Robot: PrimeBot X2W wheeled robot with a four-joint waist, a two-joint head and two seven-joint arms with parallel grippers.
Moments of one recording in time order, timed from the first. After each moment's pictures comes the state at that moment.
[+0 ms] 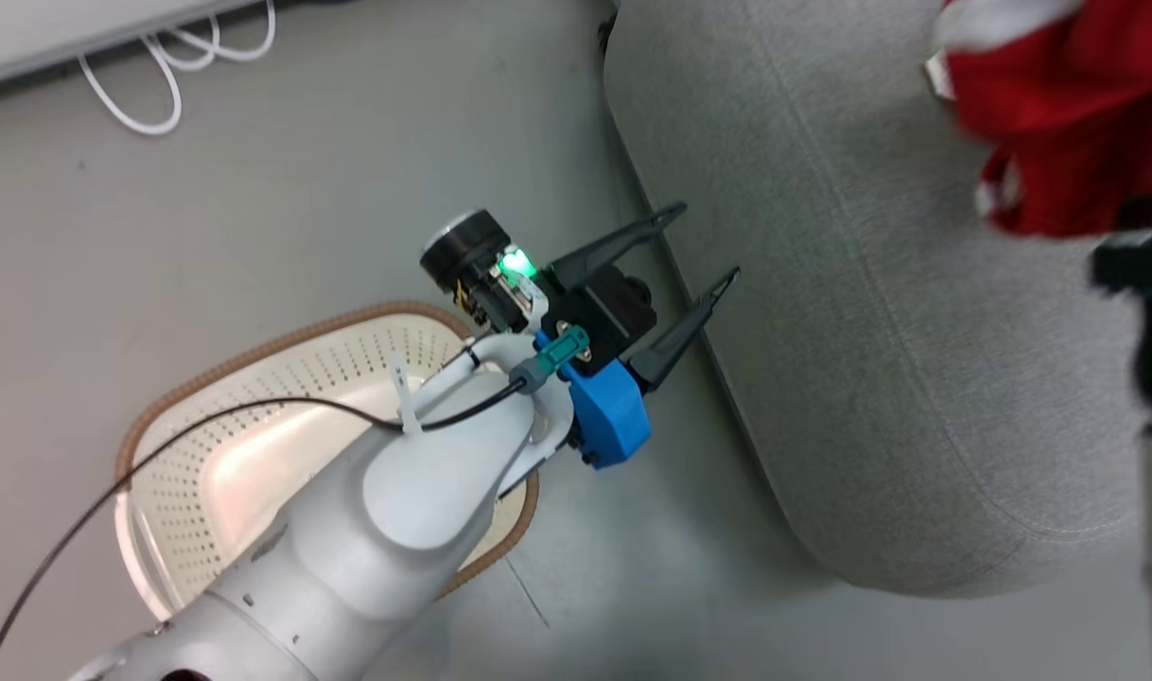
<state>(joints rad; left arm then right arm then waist) -0.98 0.06 -0.97 0.67 -0.31 -0.10 -0.26 -0.63 -0.23 -0.15 0.21 0.18 0.13 -0.26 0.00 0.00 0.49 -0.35</state>
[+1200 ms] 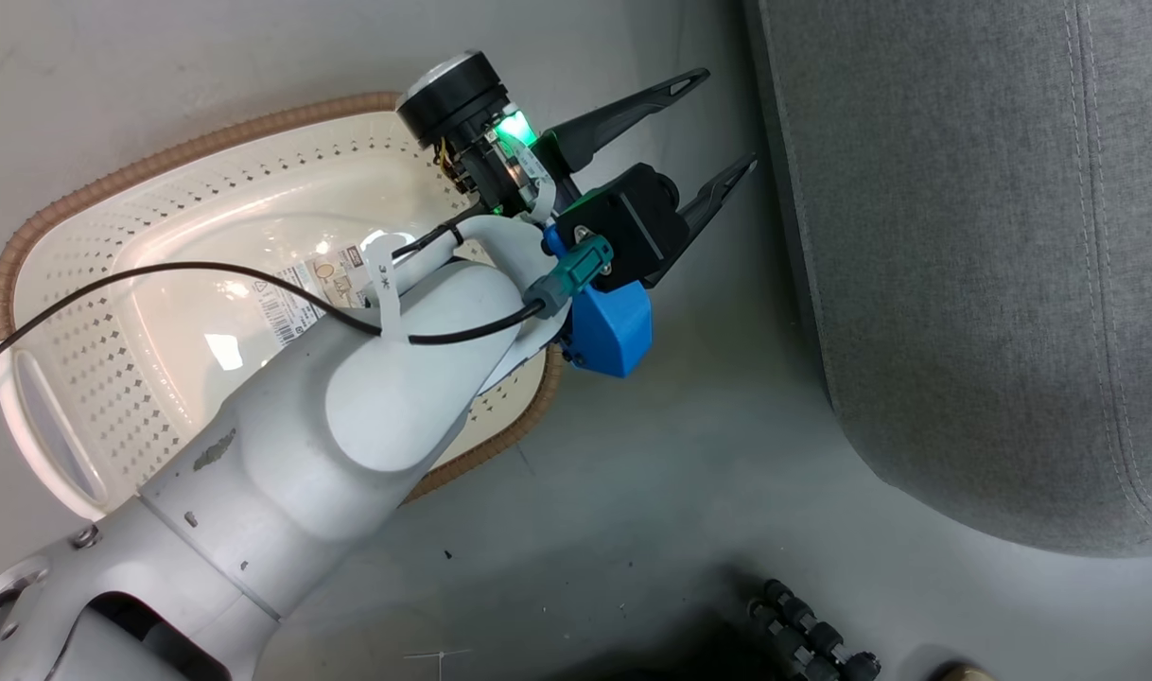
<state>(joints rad) -1.17 0.13 -1.03 0.58 -0.24 -0.09 -0.20 -0.92 -0.49 -0.50 0.60 0.18 0.13 -0.26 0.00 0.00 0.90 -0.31</state>
